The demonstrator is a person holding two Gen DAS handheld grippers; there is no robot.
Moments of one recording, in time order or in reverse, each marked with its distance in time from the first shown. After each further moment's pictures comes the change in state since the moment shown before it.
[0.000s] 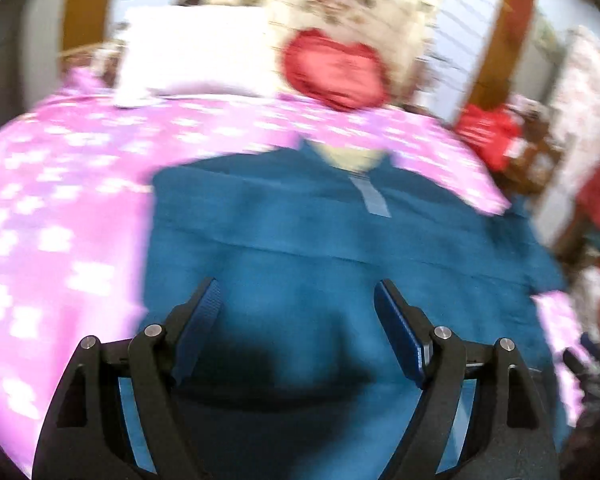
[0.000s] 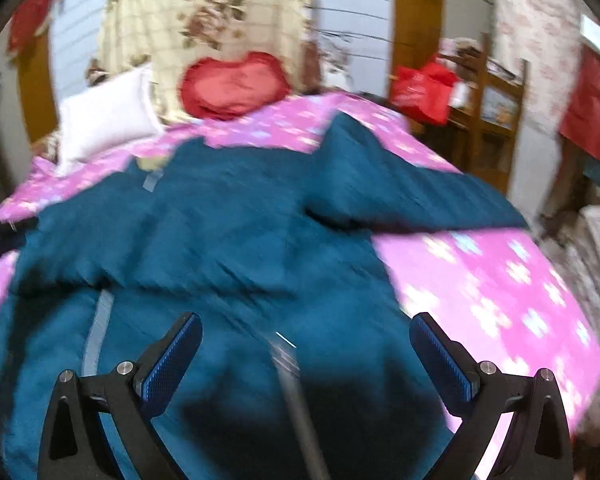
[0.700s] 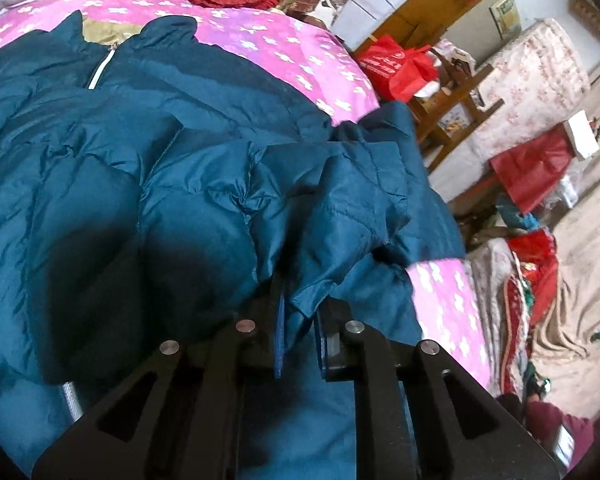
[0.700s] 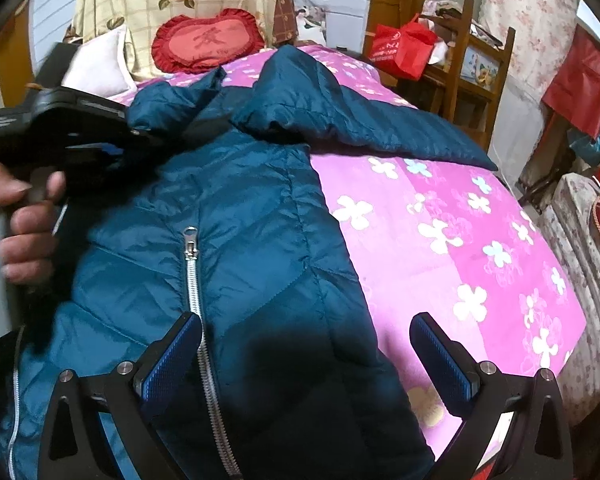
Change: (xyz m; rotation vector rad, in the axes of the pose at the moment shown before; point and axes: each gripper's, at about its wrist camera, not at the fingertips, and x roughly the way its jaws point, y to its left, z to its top) left arm 0.096 -0.229 -0.034 -0.049 0.331 -0.472; right arm -0.017 -0.075 -0.078 0.037 0.184 -0.178
